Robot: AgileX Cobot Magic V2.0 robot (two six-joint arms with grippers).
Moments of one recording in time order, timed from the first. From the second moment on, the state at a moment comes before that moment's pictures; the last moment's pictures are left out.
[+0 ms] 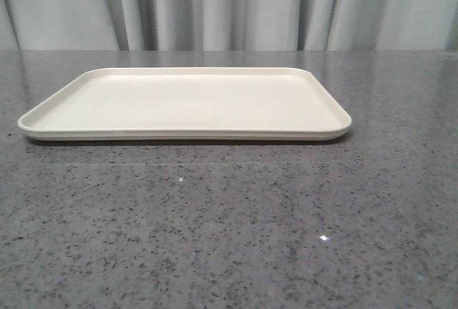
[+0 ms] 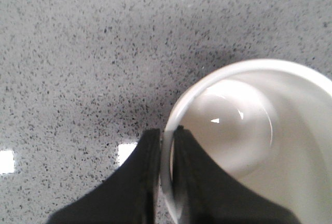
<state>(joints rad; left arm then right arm) 0.05 1.04 -0.99 0.03 1.17 0.05 0.06 0.48 -0.69 0.79 0.12 -0.81</state>
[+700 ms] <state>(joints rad) 0.05 1.12 -1.41 -0.14 1.24 0.14 0.06 0.48 -0.69 0.79 0.12 -0.81</state>
